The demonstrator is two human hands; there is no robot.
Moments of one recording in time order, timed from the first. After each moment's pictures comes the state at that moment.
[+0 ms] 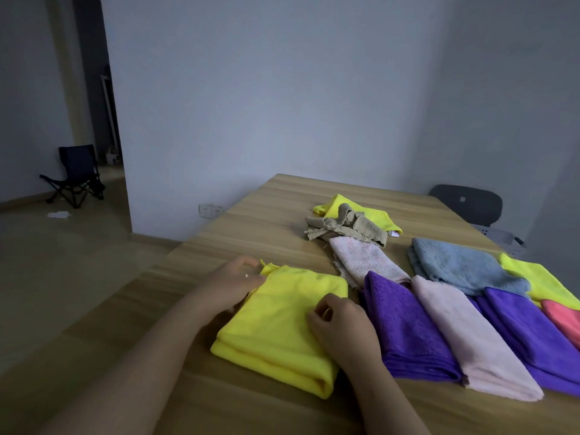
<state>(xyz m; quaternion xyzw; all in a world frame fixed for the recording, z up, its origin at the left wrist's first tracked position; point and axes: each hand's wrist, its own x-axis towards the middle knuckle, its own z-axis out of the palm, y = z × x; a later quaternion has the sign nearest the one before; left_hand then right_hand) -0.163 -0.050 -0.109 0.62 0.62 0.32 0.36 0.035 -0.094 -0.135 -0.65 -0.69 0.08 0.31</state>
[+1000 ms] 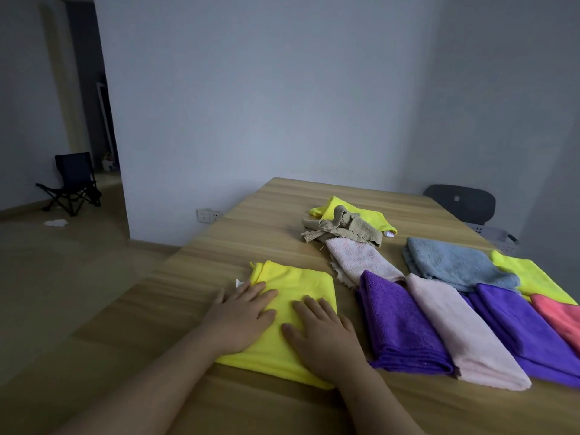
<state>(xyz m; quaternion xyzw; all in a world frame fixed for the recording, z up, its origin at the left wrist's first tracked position) -0.149 -0.058 -0.149 0.80 0.60 0.06 0.09 0.020 -0.100 -0.144 -0.63 -0.77 0.11 0.09</state>
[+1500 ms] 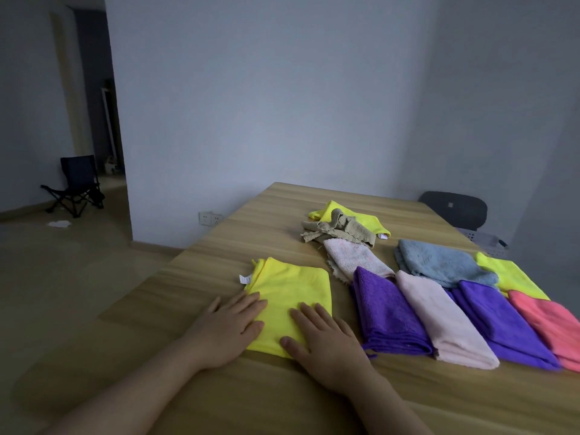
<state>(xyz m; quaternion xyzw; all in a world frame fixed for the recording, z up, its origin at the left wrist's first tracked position) -0.174 -0.112 -0.149 0.82 0.56 0.06 0.08 0.033 -0.138 -0.144 -0.58 -0.81 0.07 0.05</state>
